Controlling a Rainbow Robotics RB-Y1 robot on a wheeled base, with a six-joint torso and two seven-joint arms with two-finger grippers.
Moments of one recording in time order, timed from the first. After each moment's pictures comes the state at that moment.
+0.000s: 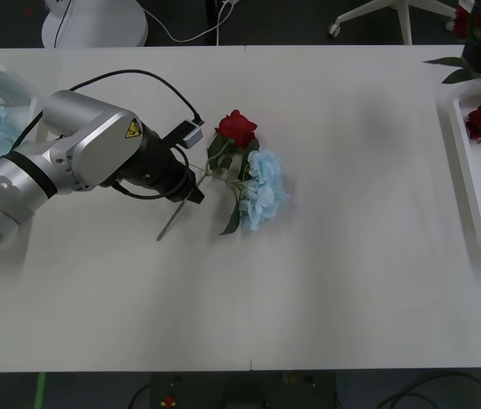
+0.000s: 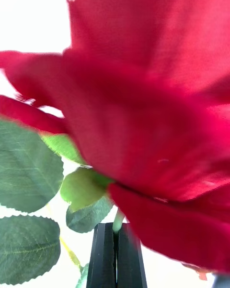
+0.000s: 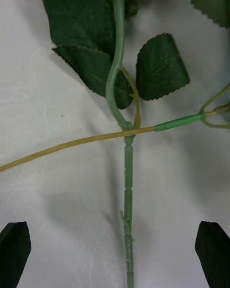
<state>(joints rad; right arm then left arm) -1.14 -0.83 0.51 -1.03 -0.45 1.40 1.69 -0.85 0.55 -0.64 -1.17 -2.16 -1.13 1.39</state>
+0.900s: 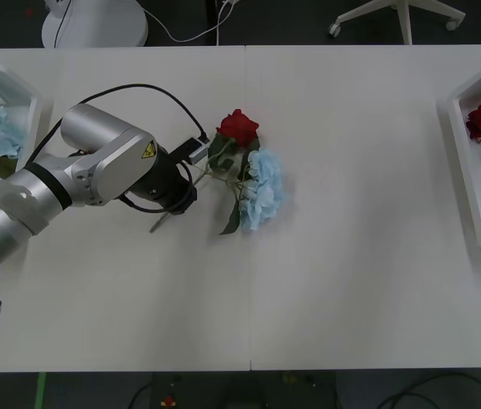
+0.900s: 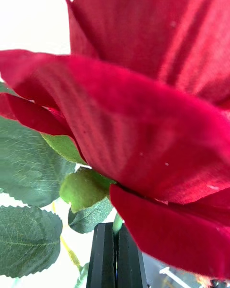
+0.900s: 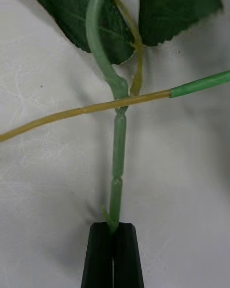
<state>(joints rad) -1.14 -0.76 0.50 -0.37 -0.13 0.88 1.74 -0.85 0.52 -0.71 -1.13 -2.25 -1.11 1.39</state>
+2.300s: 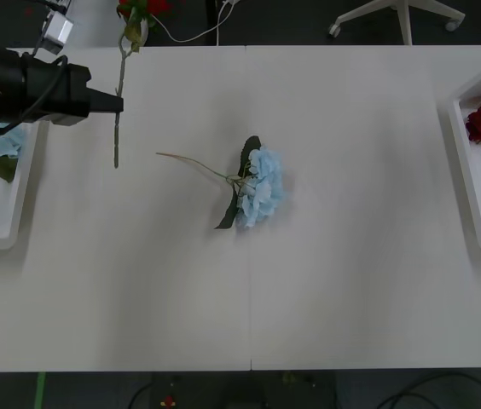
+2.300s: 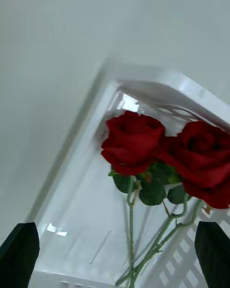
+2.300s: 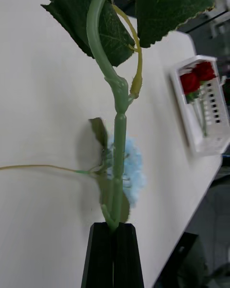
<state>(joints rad) -1.16 -0.94 0.45 -0.67 -0.96 1.26 2.22 -0.68 0.54 0.28 -1.37 -1.78 -1.56 1.36</state>
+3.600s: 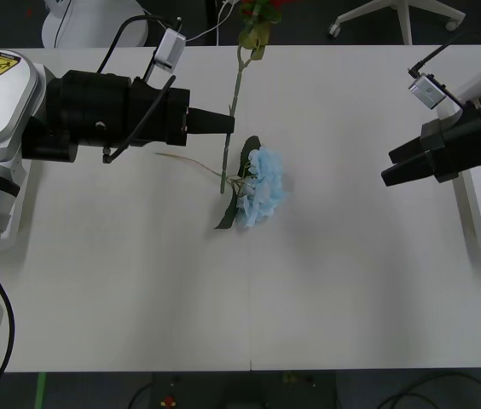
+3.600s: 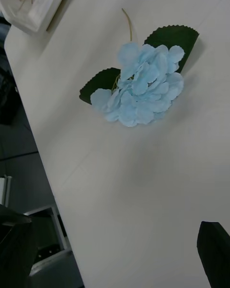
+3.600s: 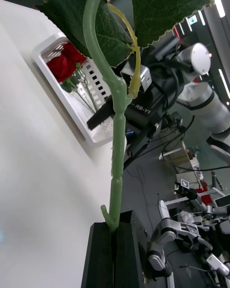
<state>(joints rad) -0.70 -1.03 0.45 -1.27 -1.99 1.36 2.29 -0.68 0.45 -0.10 -1.36 -1.33 -1.35 1.14</state>
